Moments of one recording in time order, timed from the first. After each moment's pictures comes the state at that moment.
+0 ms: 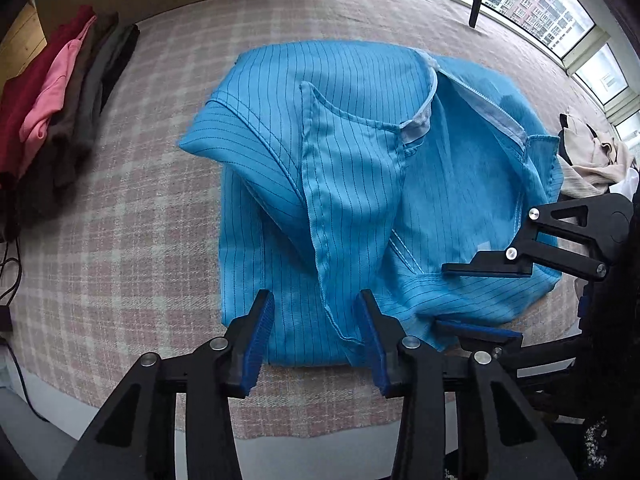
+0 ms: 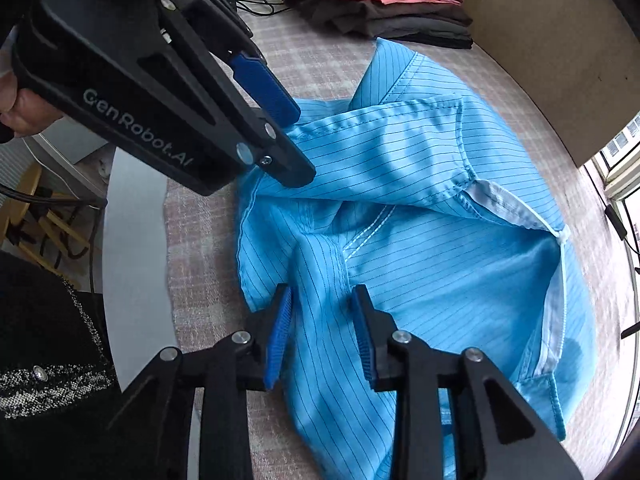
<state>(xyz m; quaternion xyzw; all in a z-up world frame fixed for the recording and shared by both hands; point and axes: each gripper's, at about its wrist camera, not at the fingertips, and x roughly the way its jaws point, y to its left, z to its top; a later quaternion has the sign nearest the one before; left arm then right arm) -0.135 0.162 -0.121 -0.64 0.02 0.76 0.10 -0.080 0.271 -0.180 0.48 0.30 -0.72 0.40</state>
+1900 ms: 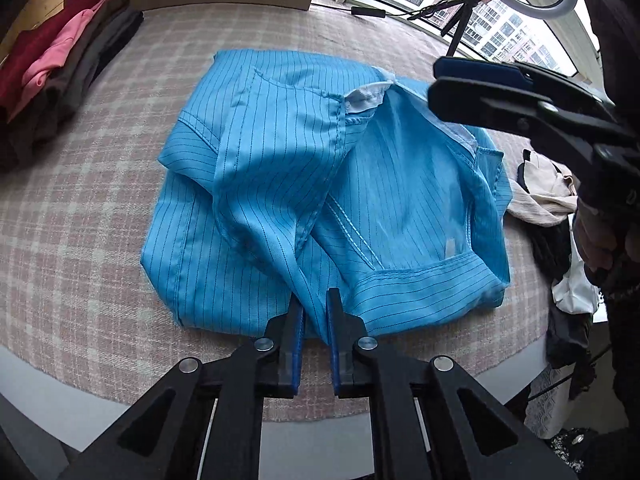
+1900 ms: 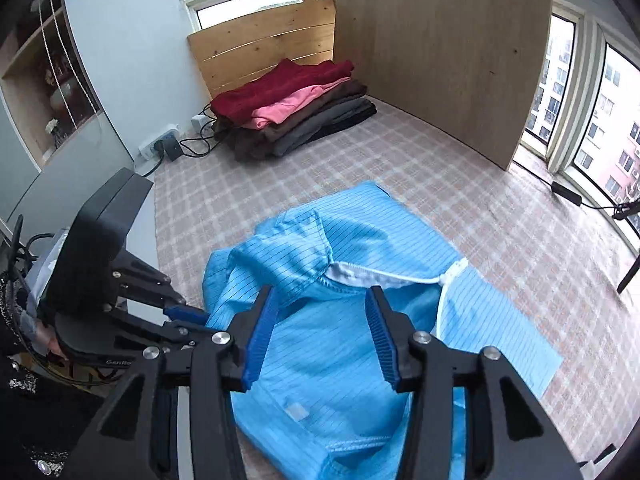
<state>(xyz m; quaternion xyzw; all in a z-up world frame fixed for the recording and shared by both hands) -0.085 0.172 -0.113 -0.59 -0.08 0.79 0.12 -0.154 0.317 -0.096 0.43 0.13 -0.81 0.38</state>
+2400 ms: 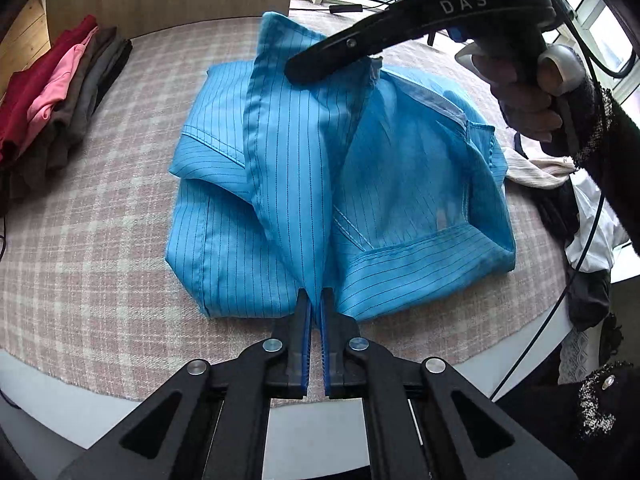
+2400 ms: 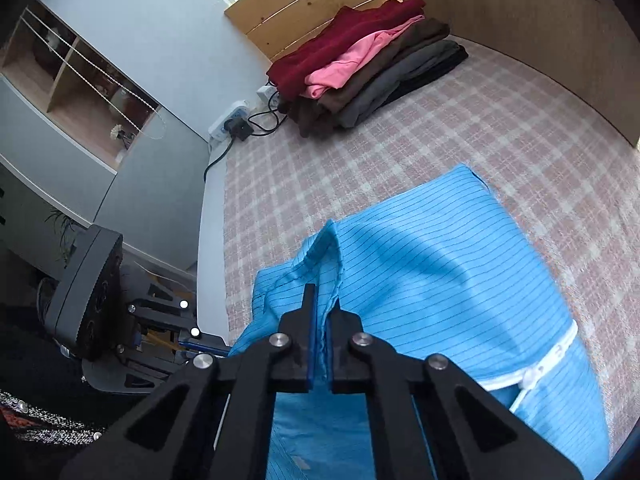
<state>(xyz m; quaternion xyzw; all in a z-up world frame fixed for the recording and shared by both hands) -0.070 0.181 -0.103 -0.58 -0.01 0.80 0.14 -0.229 0.293 -0.136 0.53 0.02 -0.67 0.52</state>
